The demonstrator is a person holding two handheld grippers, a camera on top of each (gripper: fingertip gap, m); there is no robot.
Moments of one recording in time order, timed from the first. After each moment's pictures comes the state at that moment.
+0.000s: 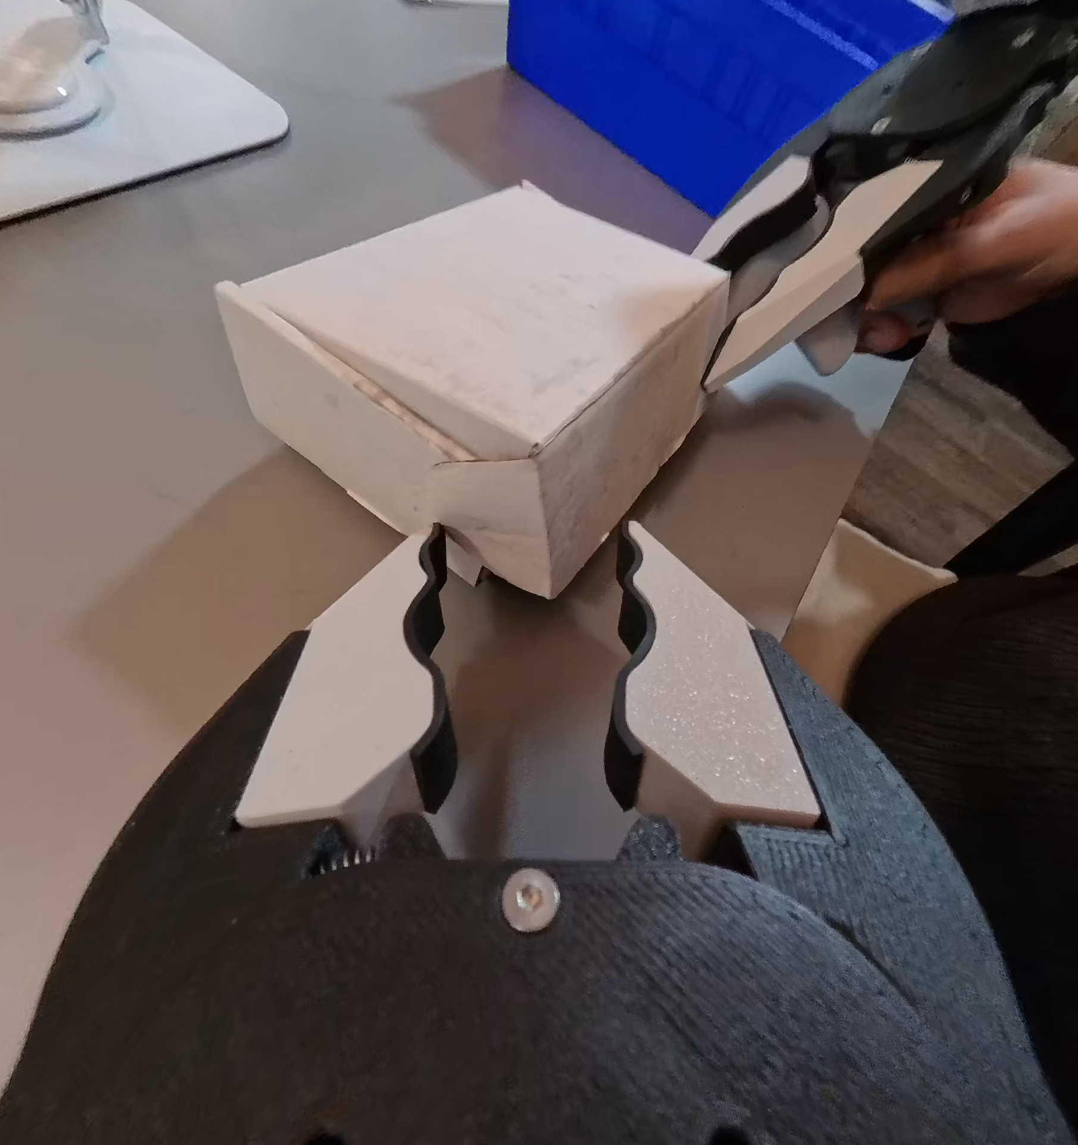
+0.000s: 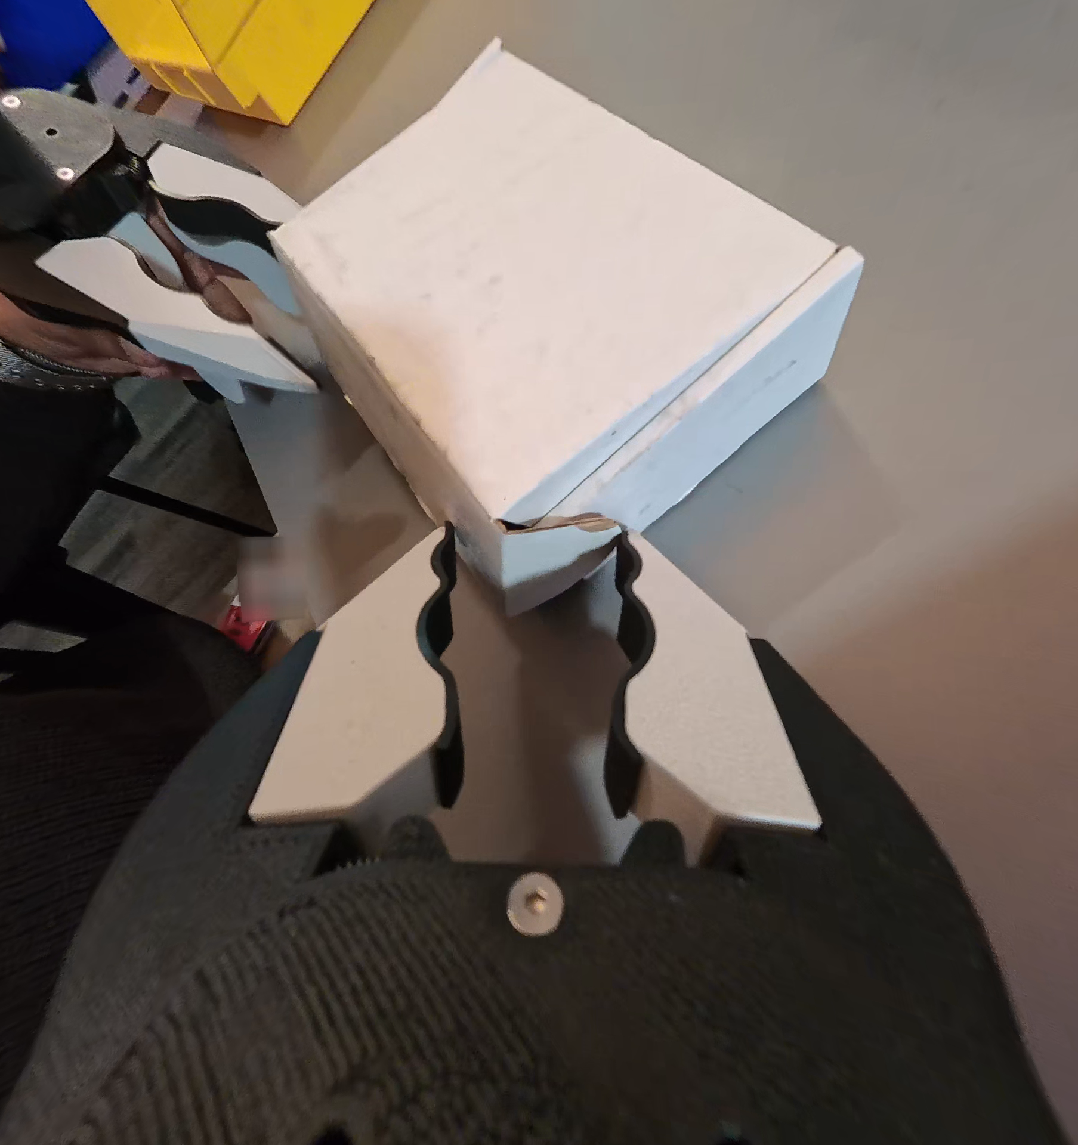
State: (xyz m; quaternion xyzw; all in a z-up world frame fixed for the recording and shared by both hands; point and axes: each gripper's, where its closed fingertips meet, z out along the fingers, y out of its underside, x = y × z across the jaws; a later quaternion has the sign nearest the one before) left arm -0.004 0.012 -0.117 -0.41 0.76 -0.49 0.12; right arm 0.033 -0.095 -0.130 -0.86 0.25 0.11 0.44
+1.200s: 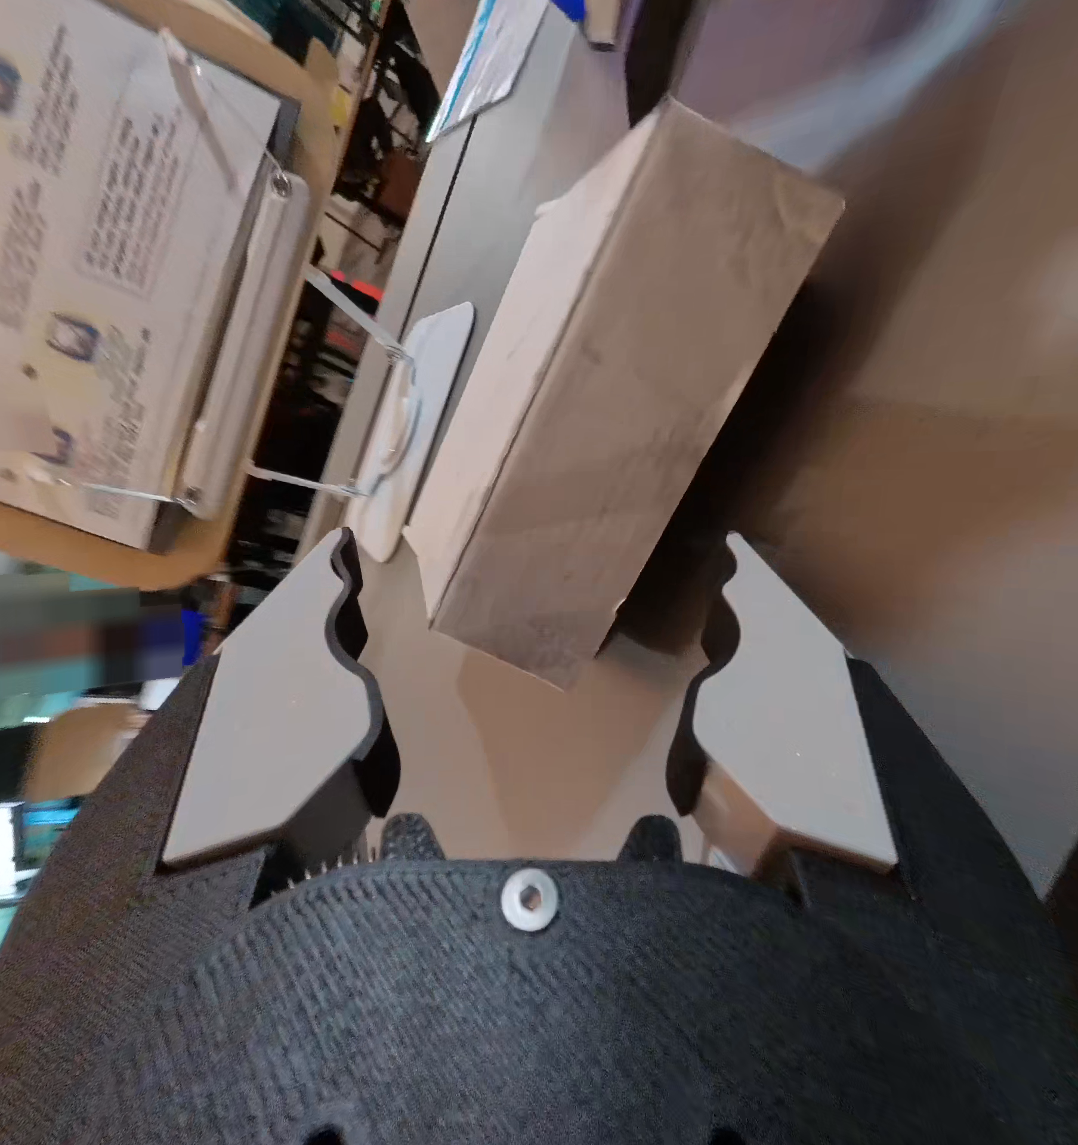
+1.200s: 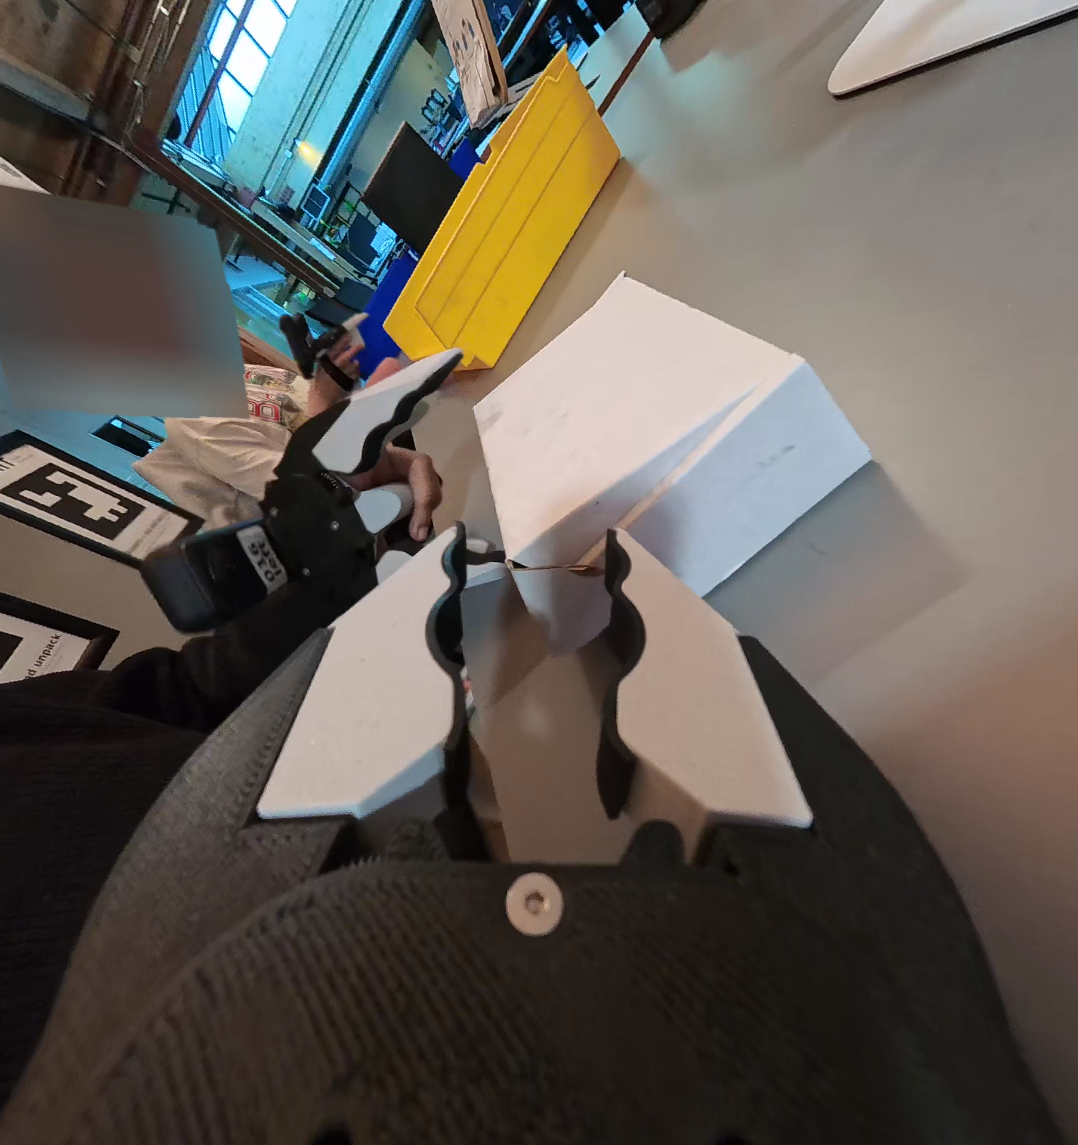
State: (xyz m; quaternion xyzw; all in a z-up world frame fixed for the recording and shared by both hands) left arm 0.019 0.006 -0.109 -0.15 0.81 -0.22 0.52; right arm 0.040 -0.090 -0.083 -0.71 0.31 0.28 0.57
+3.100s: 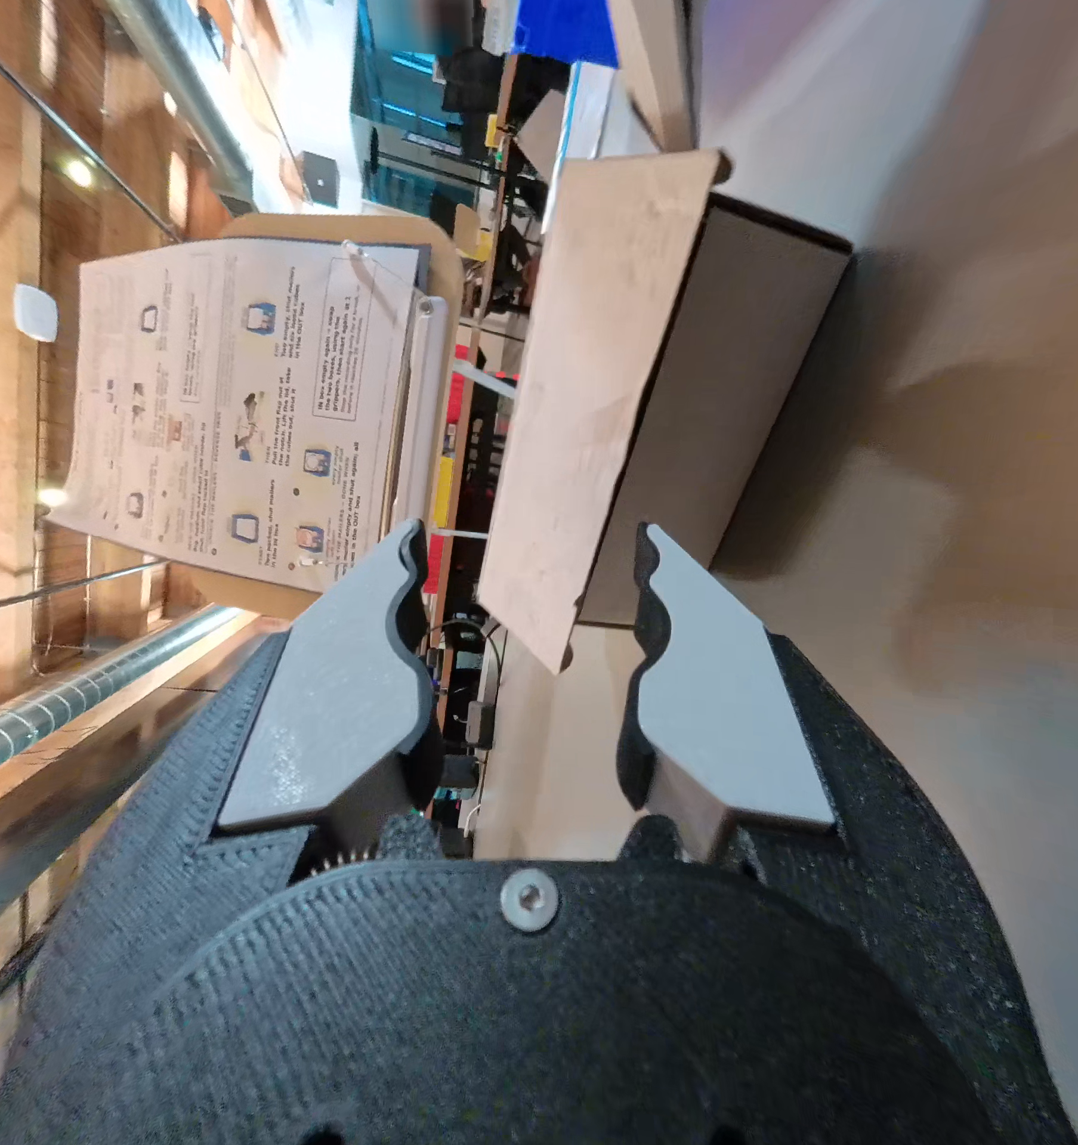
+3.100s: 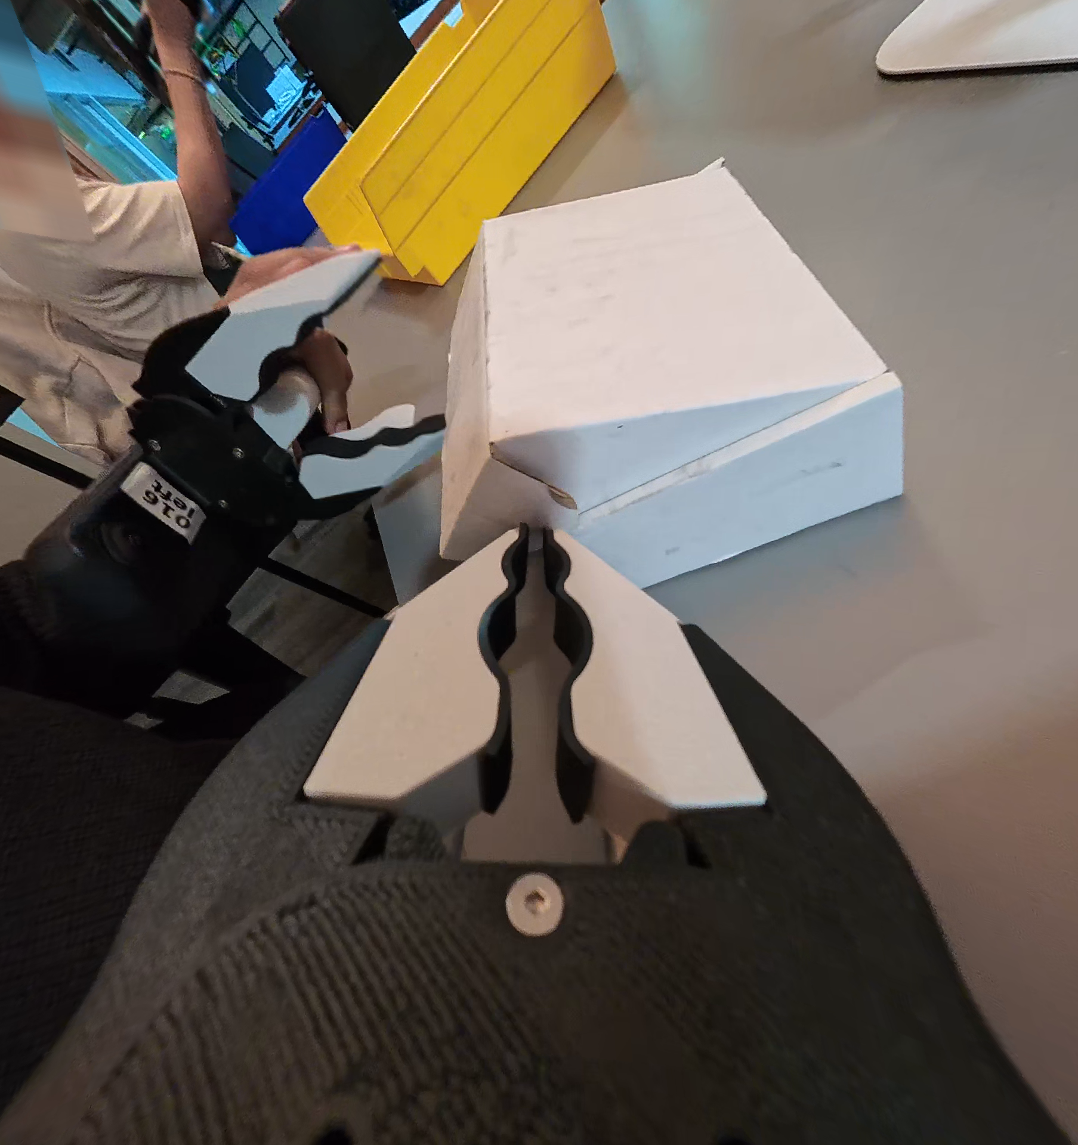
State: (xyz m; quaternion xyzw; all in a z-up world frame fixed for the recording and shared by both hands) left arm 0.009 0.022 -0.075 -0.01 0.75 -0.15 0.65; right arm 0.019 -0.073 -0.097 -0.79 0.24 0.18 0.53
